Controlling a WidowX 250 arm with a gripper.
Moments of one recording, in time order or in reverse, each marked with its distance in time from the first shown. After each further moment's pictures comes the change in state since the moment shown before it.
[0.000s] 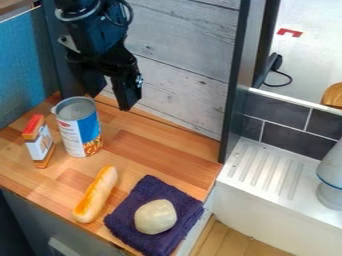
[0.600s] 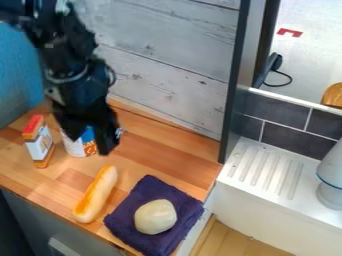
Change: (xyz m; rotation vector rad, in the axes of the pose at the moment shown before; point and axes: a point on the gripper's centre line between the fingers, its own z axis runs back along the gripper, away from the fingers) arm -0.040 0.029 -0.060 0.054 0.112 0.049
